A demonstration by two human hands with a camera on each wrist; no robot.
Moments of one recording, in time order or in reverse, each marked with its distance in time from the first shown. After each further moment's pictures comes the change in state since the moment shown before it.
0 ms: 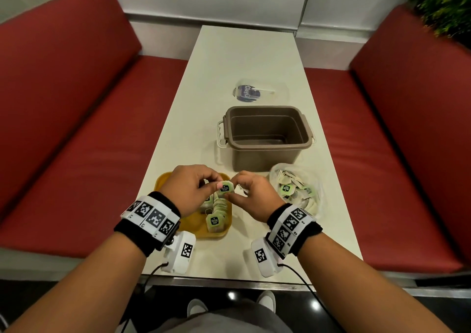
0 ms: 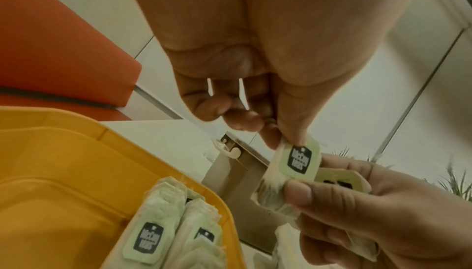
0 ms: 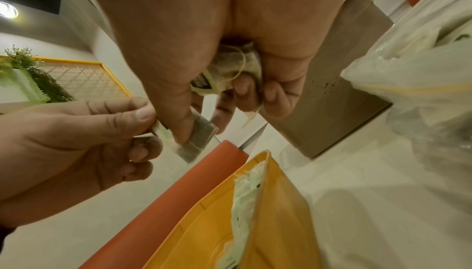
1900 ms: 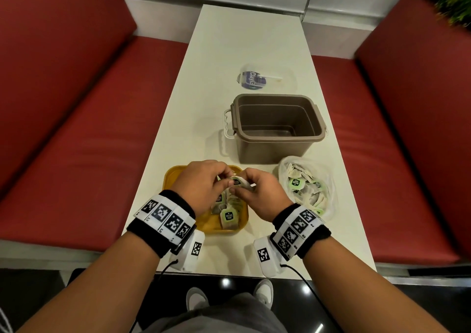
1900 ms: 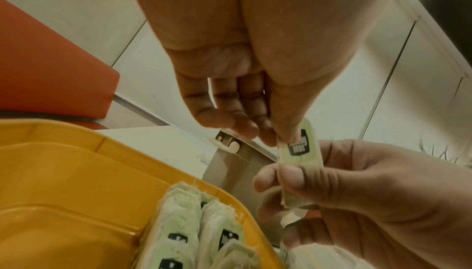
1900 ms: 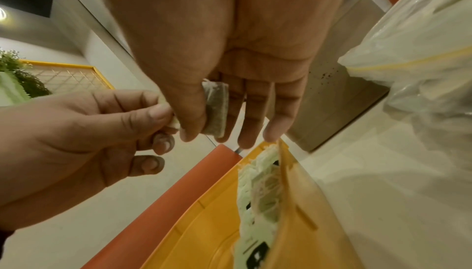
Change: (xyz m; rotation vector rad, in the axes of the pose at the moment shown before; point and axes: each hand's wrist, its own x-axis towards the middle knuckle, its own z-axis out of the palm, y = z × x) left_hand 0.007 -0.013 0.012 0.136 0.012 0.055; right_hand 0.001 -0.003 0.017 0.102 0.020 0.199
